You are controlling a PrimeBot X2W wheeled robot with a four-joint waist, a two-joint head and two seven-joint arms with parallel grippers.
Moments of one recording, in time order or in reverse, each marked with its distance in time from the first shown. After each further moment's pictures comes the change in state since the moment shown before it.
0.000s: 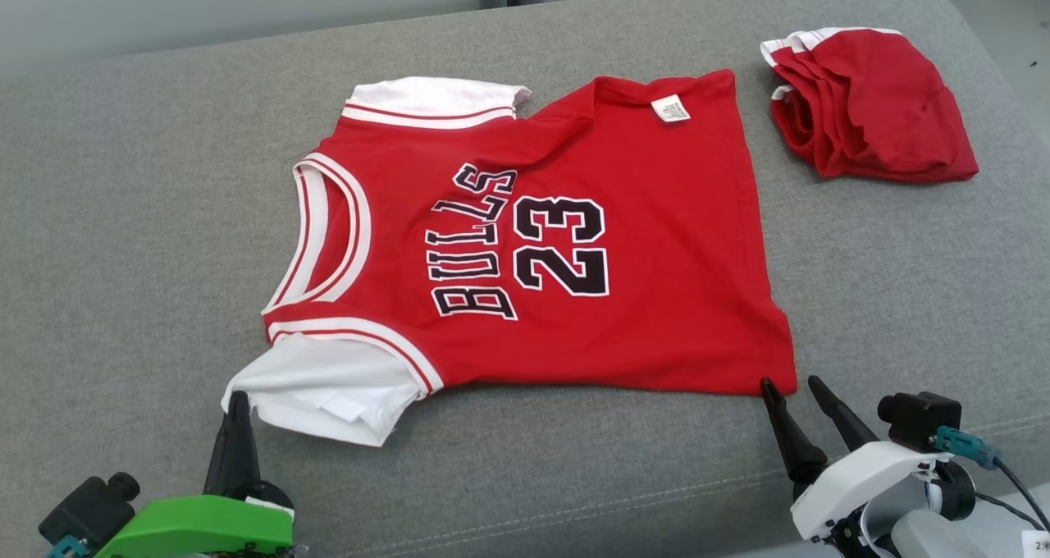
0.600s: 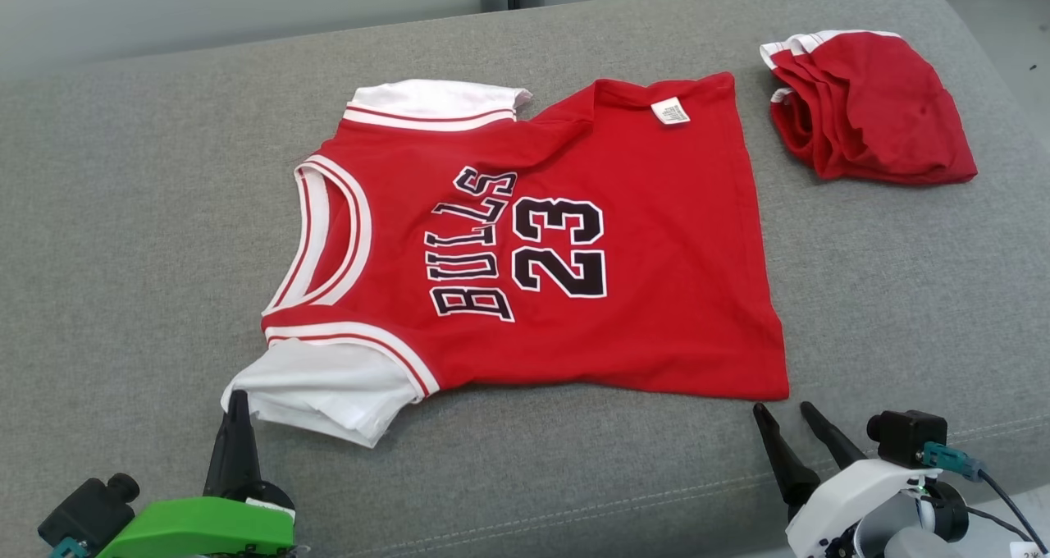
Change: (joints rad) left arm 0.009 0.000 0.007 -0.020 -0.005 0.001 -0.011; right arm 0.001 -0.001 0.041 0.051 0.024 0.000 0.000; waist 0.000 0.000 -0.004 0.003
